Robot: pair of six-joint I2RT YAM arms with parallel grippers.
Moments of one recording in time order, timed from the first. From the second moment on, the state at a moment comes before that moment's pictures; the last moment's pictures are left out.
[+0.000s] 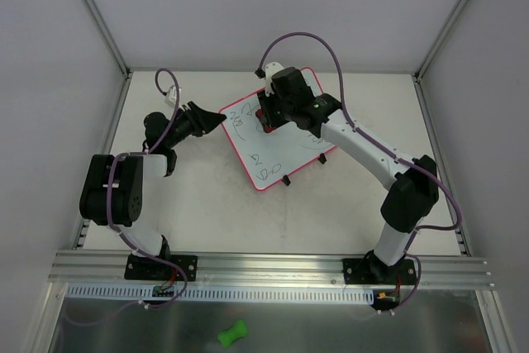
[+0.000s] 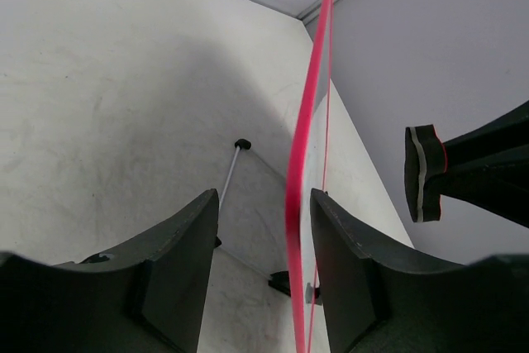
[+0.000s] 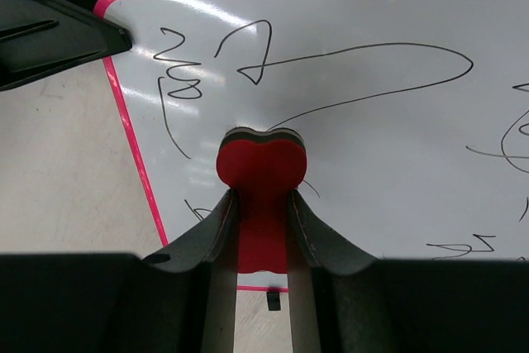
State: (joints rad) left arm -0.04 1.63 0.64 0.99 0.70 -0.83; right arm 0.74 1.76 1.67 -0.57 0.04 0.12
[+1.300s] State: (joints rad) left arm -0.04 1.68 0.70 1.05 0.80 -0.91; right arm 0.86 1.91 1.76 -0.39 0.18 0.08
